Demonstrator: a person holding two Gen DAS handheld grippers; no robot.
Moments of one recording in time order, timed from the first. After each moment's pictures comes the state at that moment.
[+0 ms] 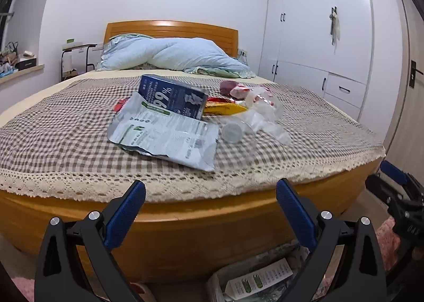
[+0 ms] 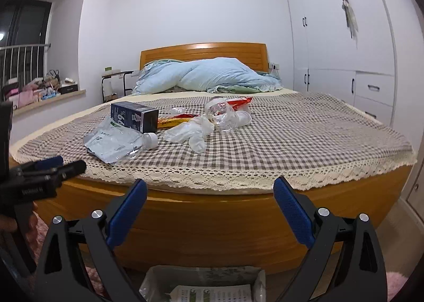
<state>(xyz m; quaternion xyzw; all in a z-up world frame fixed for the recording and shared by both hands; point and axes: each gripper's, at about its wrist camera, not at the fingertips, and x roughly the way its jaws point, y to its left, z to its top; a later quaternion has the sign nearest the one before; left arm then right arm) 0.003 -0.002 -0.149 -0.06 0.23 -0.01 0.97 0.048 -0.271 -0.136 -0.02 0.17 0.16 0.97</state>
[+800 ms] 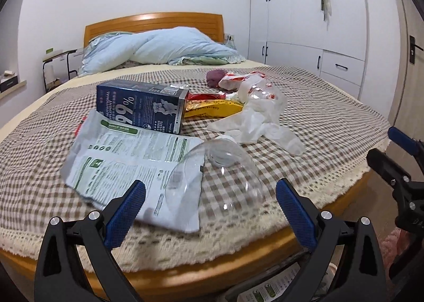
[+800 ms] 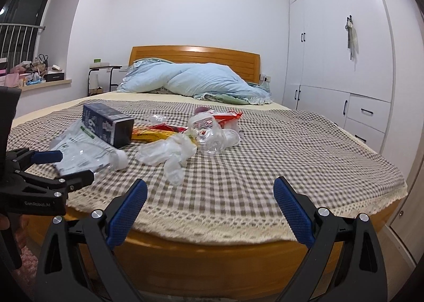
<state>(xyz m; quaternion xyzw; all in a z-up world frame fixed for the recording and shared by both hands) 0.095 -0.023 -0.148 0.00 0.27 -0.03 0.96 0.117 -0.253 -0.124 -0.06 0.16 0.11 0.98</state>
